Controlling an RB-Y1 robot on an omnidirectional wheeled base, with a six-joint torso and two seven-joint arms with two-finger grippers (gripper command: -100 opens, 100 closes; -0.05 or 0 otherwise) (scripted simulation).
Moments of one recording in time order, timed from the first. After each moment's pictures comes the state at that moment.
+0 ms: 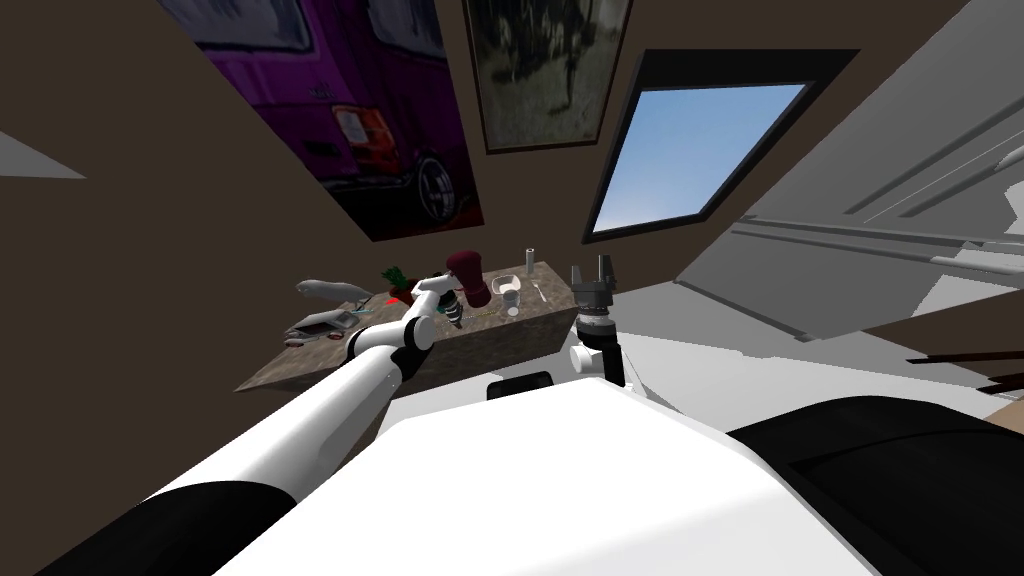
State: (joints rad) left arm -1.07 0.27 0.30 -0.46 0.06 1.51 -0.02; right arm 0.47 0.04 0.04 -2.22 0.06 -0.61 -0.17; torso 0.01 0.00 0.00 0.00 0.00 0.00
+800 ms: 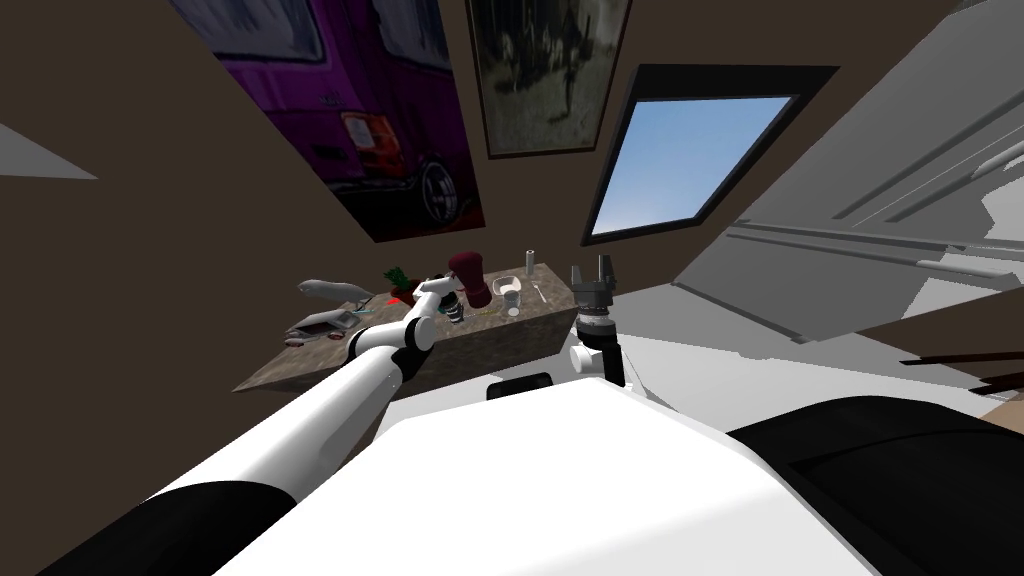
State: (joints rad) left arm -1.07 0.27 0.30 -0.43 0.06 1.45 -0.02; right arm 0.47 0.04 0.04 -2.22 0.06 -0.61 -0.17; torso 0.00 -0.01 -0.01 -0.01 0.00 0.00
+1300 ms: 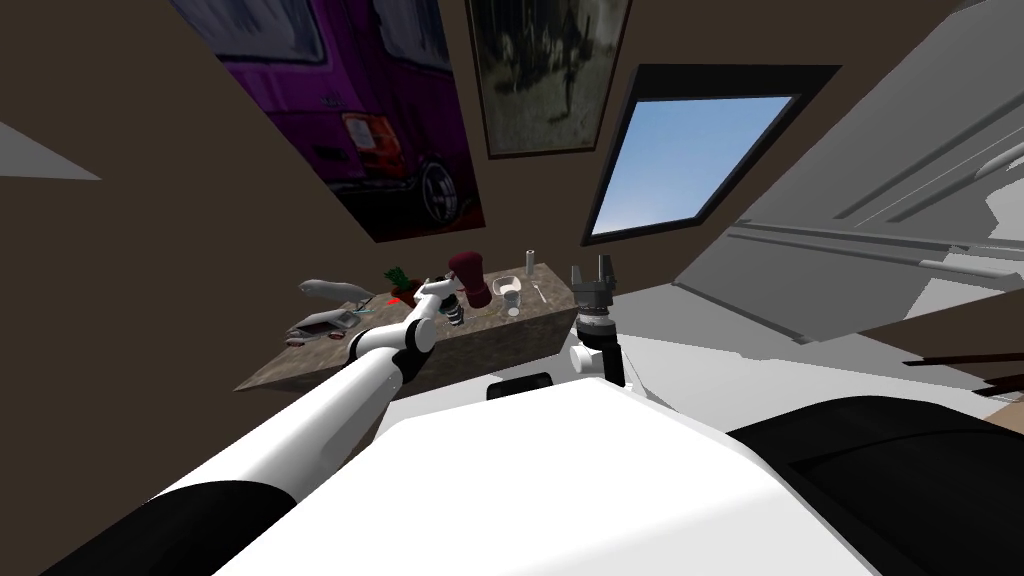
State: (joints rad) left arm -1.05 0.26 0.30 -0.42 0.06 1.44 -0.02; right arm 0.47 0.04 0.04 -2.22 0.06 -0.61 -0.17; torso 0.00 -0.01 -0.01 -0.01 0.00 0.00
